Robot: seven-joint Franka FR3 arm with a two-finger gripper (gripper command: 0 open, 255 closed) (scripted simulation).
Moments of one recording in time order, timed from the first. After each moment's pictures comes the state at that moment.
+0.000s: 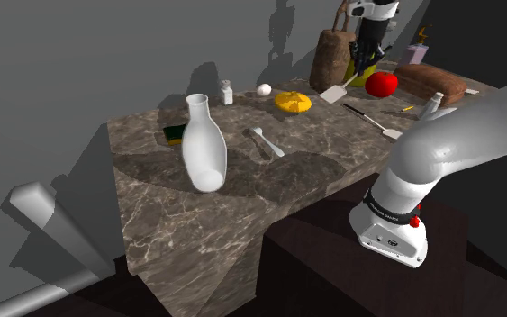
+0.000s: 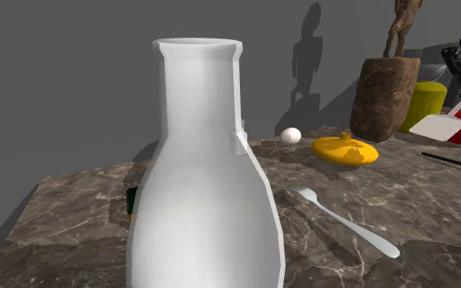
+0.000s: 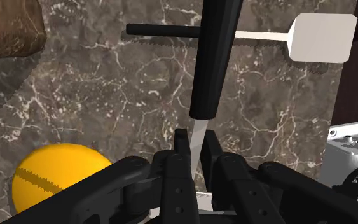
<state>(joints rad) -0.22 -0.62 -0.48 -2.43 -0.36 1.86 -1.68</state>
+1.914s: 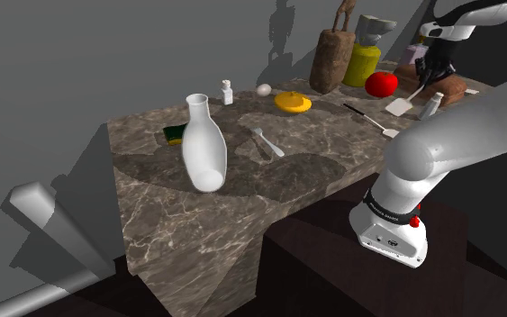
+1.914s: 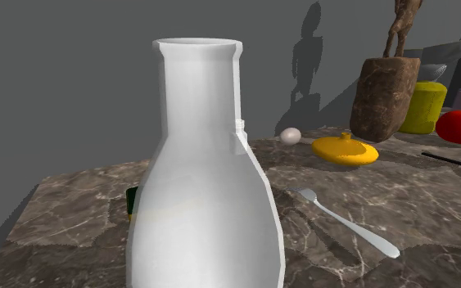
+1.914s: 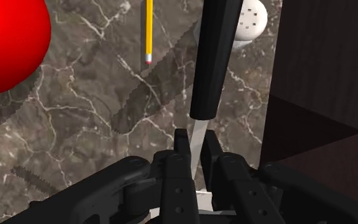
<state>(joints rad) -0.33 -0.57 -0.97 -2.34 -0.56 1.98 -2.16</state>
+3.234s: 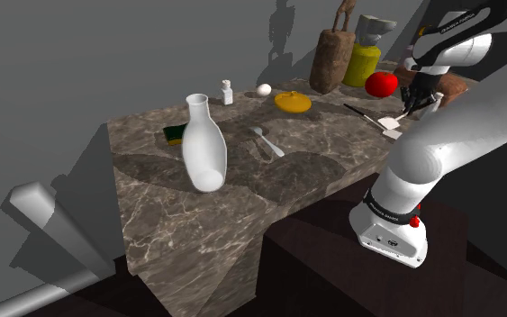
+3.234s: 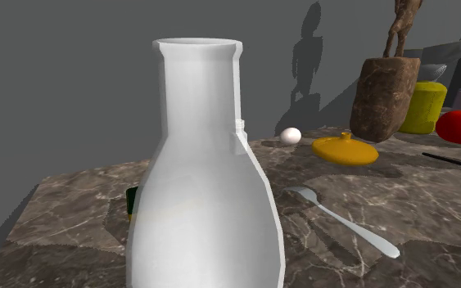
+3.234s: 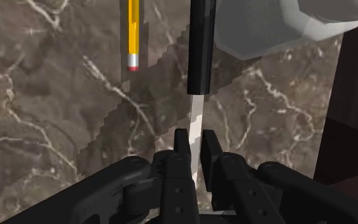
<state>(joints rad) -0.22 -0.41 -1.20 -2.48 -0.57 2.30 -2.17</state>
